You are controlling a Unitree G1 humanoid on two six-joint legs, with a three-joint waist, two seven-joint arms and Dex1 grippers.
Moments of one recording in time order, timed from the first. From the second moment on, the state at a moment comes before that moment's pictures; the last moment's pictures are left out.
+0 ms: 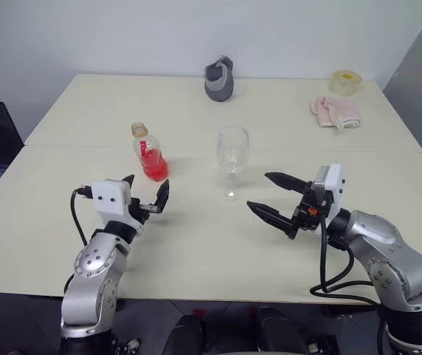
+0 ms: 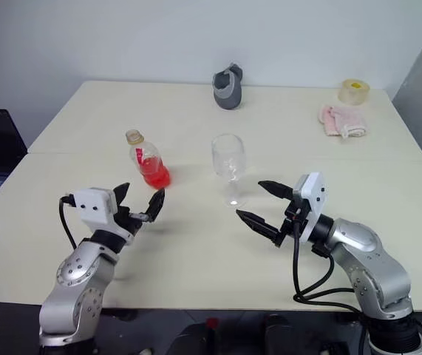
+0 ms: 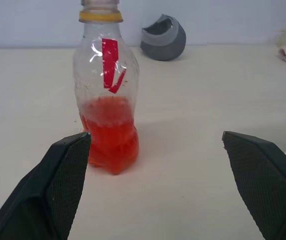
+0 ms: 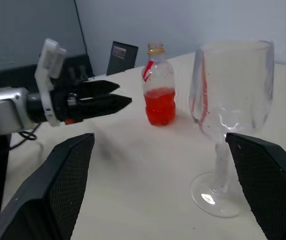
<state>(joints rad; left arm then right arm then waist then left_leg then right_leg) -0.07 0.28 0.18 -0.34 -0.28 0.30 -0.22 -0.19 -0.45 -0.02 -0.57 0.63 0.59 0.70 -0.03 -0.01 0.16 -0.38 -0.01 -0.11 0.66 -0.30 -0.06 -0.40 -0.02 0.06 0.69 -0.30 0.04</state>
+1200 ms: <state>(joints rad) -0.35 0.27 0.20 0.21 -0.21 0.03 -0.23 -0.21 -0.49 -0.02 -0.57 0.66 0.56 0.67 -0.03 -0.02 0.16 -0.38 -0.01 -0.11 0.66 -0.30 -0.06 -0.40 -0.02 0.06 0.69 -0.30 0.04</state>
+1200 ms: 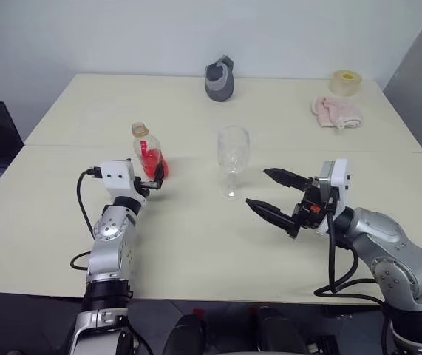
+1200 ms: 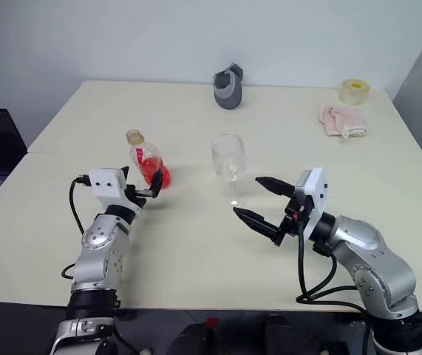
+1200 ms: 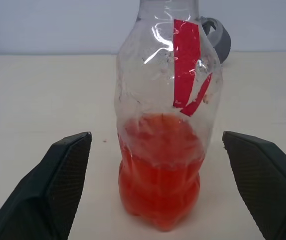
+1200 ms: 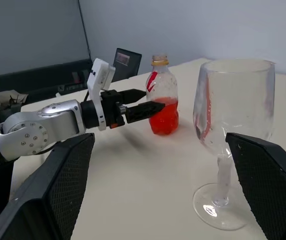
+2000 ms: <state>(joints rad) -0.59 0.29 0.20 0.64 -0.18 -0.18 -0.30 -0.21 -0.47 -0.01 -0.57 0.65 0.56 0.63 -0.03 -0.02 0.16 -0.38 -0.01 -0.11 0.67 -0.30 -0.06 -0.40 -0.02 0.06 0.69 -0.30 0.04</state>
